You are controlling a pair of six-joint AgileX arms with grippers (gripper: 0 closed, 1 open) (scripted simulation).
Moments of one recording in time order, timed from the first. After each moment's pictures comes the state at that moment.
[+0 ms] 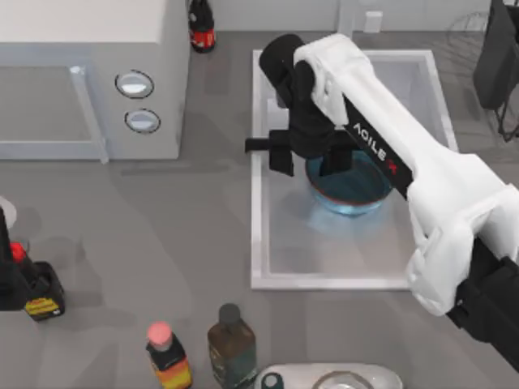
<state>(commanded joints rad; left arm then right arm) 0.00 0.00 0.00 0.00 0.00 0.00 0.50 3.25 3.30 -1.45 0.12 0.52</state>
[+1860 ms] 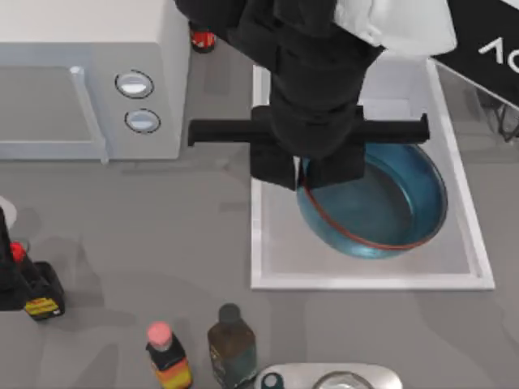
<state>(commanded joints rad) 0.00 0.00 0.00 0.00 0.00 0.00 0.89 2.01 2.11 -1.55 0.16 0.90</state>
